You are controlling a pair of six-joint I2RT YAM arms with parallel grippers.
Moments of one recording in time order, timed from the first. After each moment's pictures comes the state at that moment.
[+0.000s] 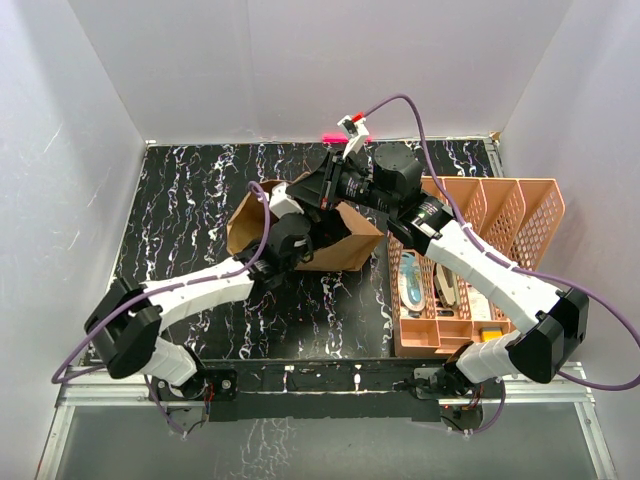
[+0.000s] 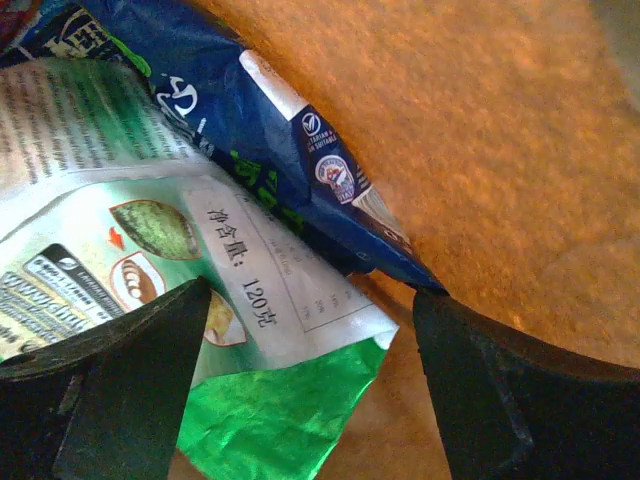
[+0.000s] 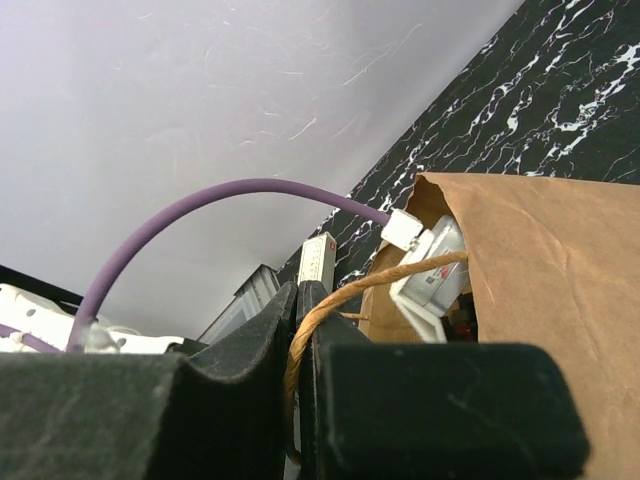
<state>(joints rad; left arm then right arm) -0.88 1.42 0.87 0.22 -0.43 -0.94 0.71 1.38 1.37 -0.01 -0.40 0.68</state>
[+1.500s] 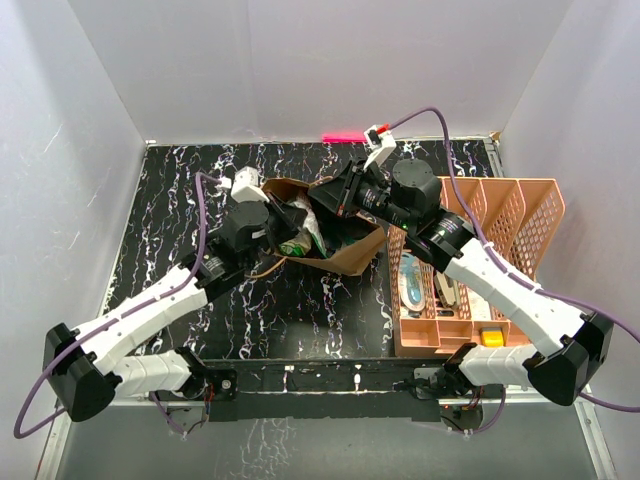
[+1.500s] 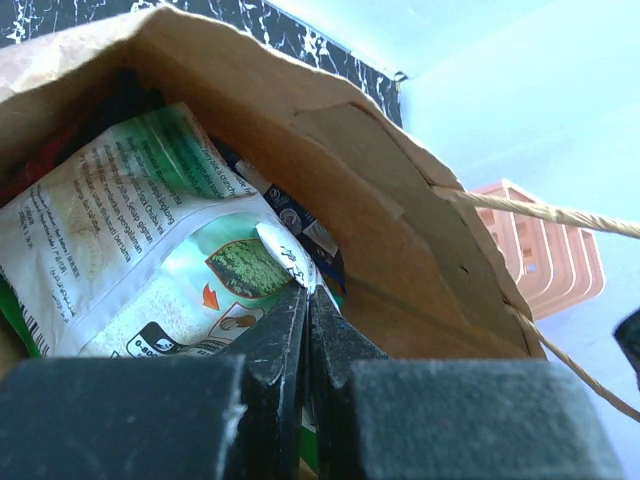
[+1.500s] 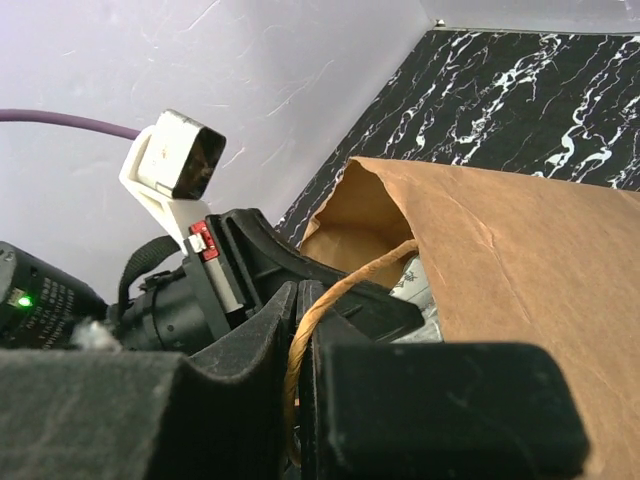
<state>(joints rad) -0.81 1.14 0.95 -0.08 -0.38 -0.92 0.71 1.24 1.25 -0.06 -0.21 0.62</state>
